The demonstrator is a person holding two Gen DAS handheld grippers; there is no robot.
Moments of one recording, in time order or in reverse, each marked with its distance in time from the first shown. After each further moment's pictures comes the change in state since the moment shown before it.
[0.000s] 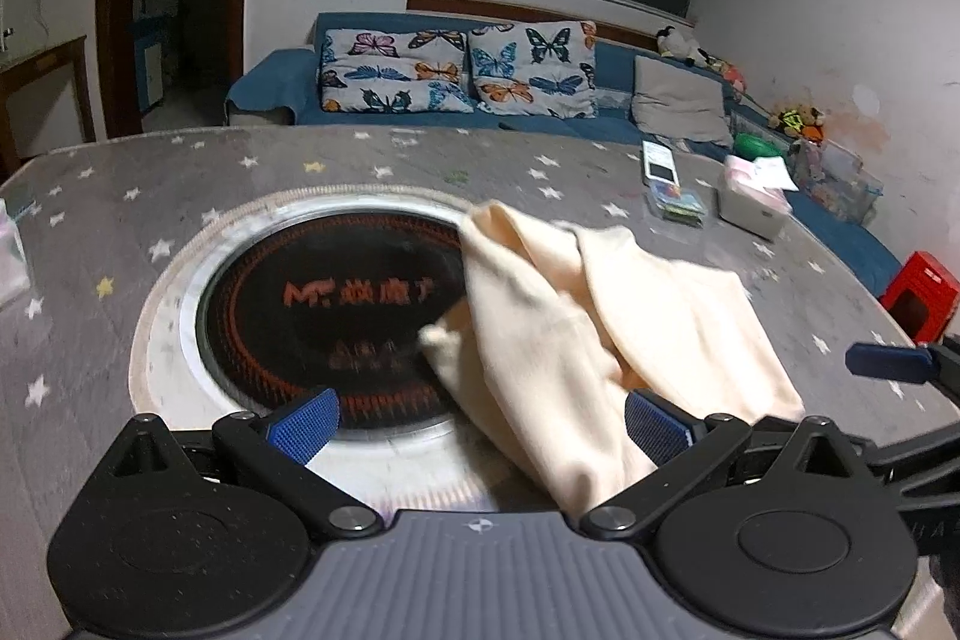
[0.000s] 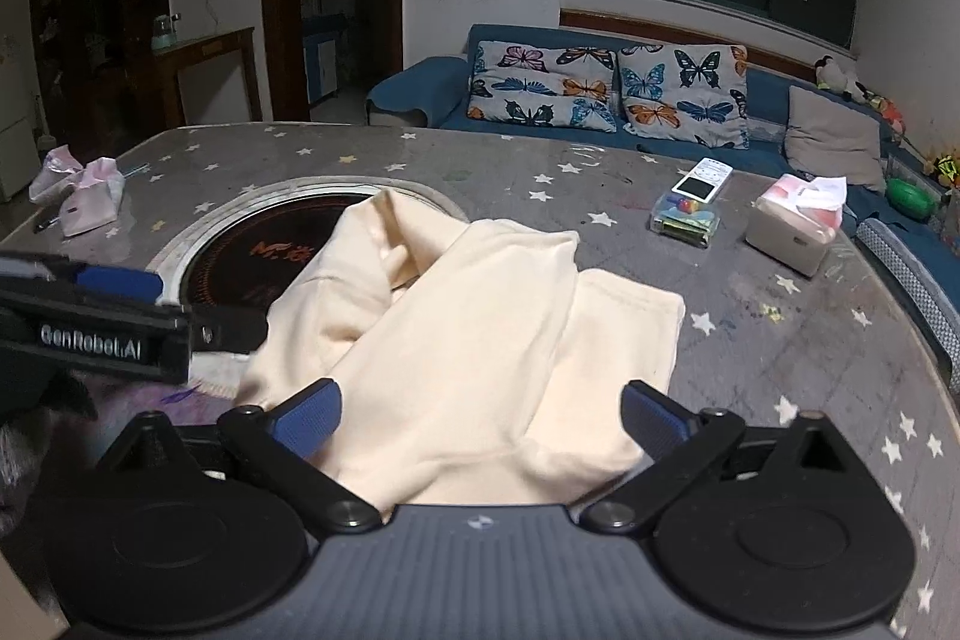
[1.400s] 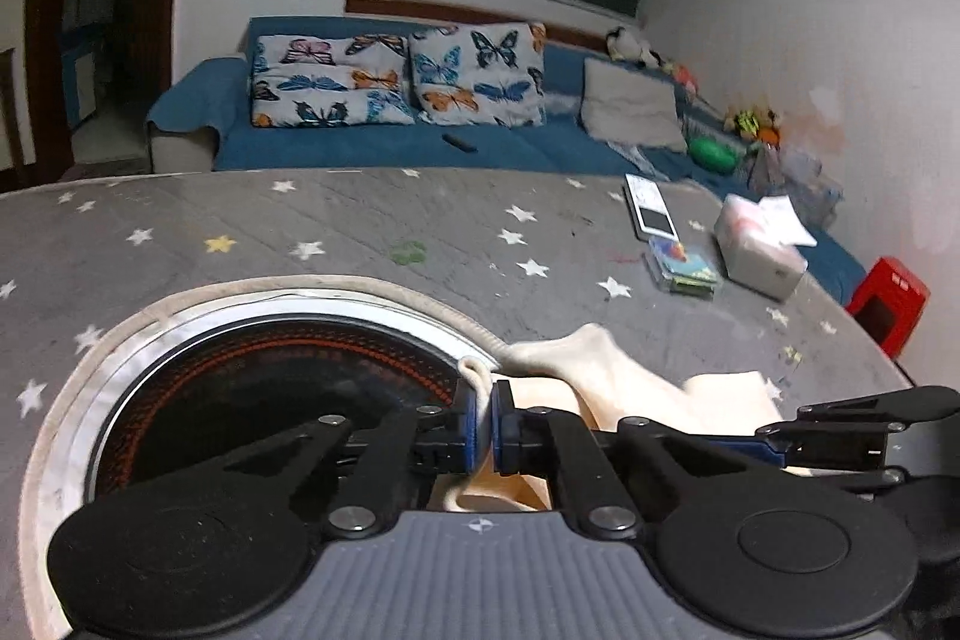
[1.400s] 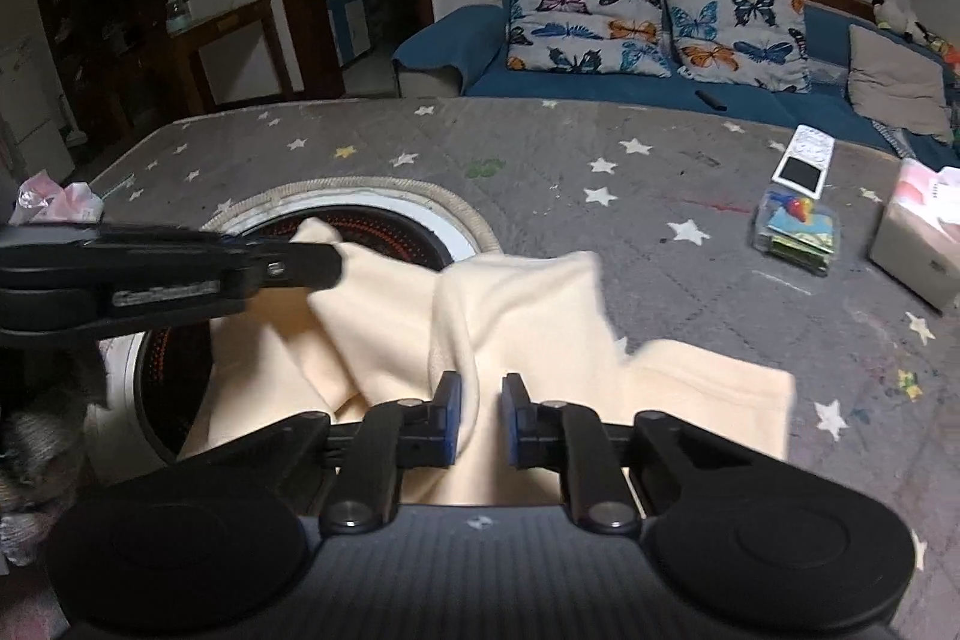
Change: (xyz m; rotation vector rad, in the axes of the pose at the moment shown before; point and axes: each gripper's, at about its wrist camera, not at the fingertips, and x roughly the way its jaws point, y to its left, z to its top) left arm 0.095 0.018 0.073 0.024 -0.002 -0.143; right arm 0.118 -0.012 0.063 0.053 0.116 0.125
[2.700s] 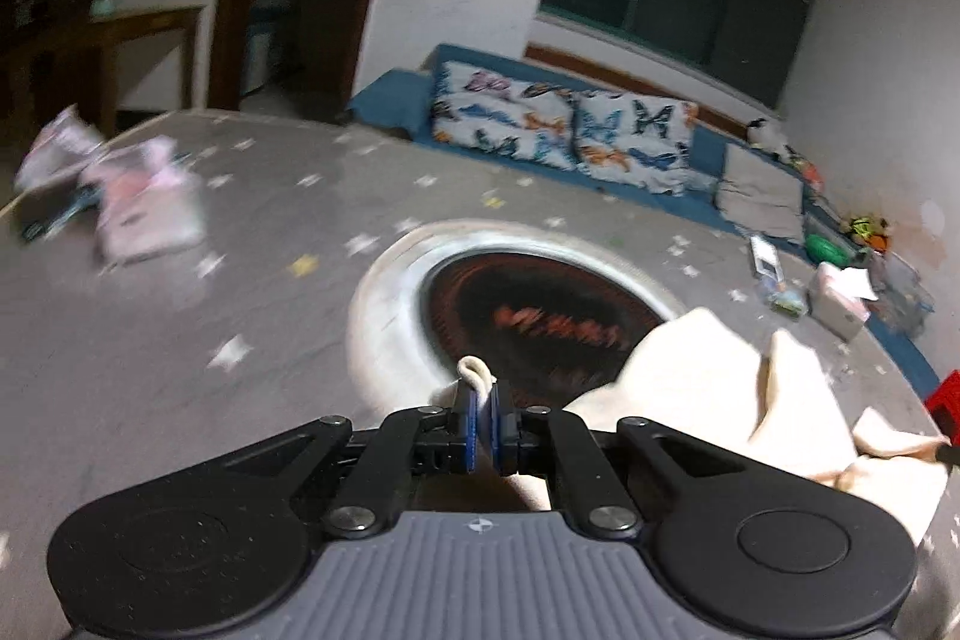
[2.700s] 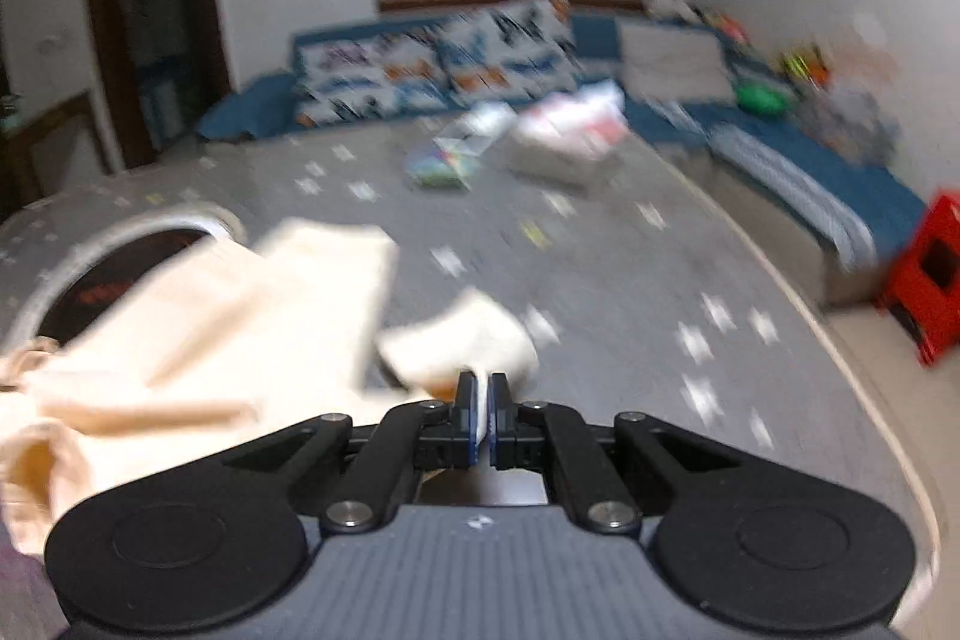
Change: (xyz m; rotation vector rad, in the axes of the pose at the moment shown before) left arm -0.178 0.075 -0.114 -0.243 -0.094 0.264; right arm -0.143 -0.086 -0.119 0.245 -0.096 -0.359
